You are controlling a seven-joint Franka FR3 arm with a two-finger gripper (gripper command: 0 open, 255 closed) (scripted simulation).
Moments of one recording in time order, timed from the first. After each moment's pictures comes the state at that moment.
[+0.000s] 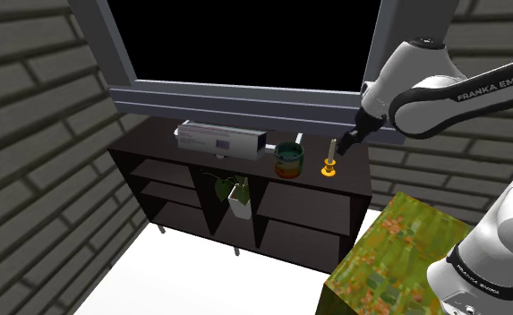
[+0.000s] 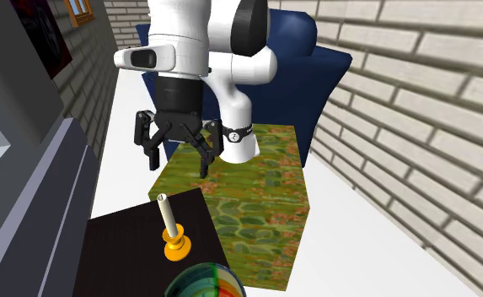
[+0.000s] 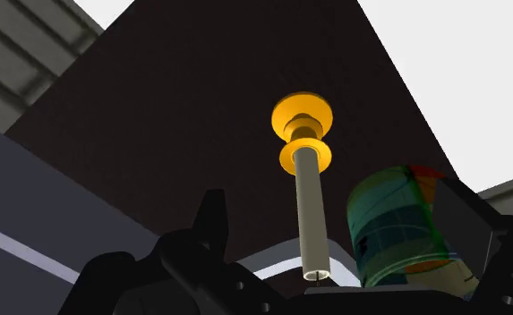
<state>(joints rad) -0.06 -0.64 -0.07 -2.87 -0.11 2.58 0.02</state>
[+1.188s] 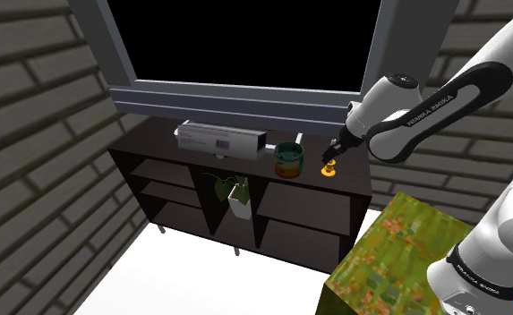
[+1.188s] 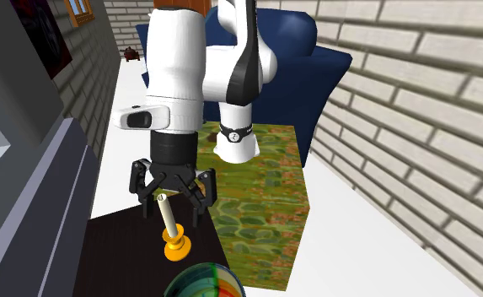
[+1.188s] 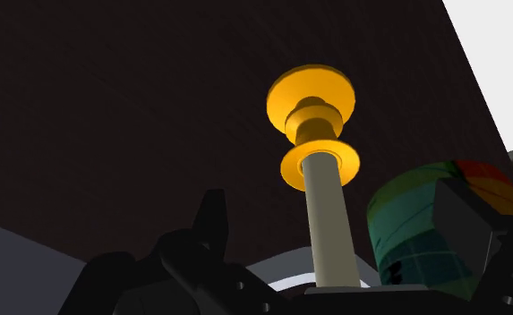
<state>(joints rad) -0.05 -0.29 -0.10 -2.87 -0.09 3.02 0.02</state>
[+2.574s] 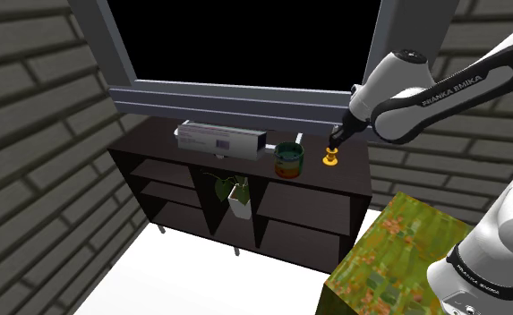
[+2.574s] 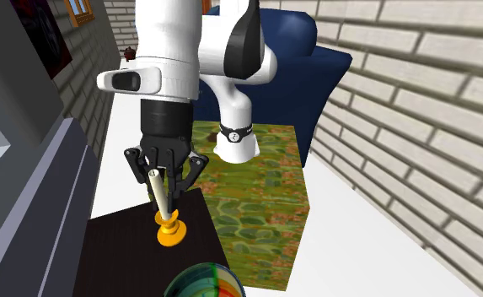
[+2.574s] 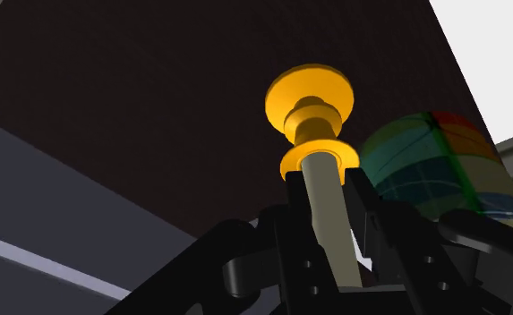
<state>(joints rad) -0.05 -0.43 -0.10 -2.83 -0.09 2.83 0.02</state>
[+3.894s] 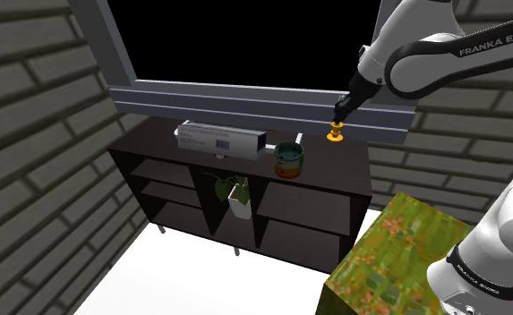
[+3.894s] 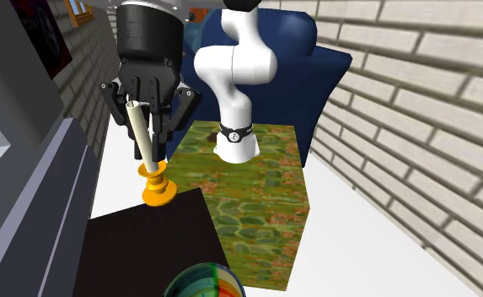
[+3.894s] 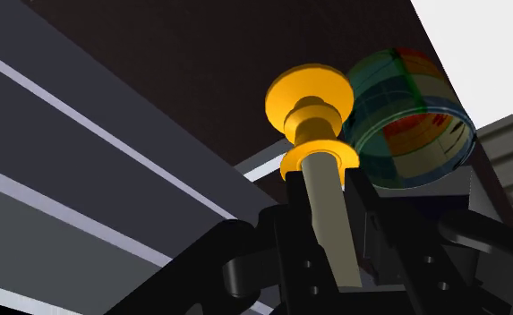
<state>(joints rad) -0.04 -0.62 -0.09 -2.67 -0.08 2.48 0.02</state>
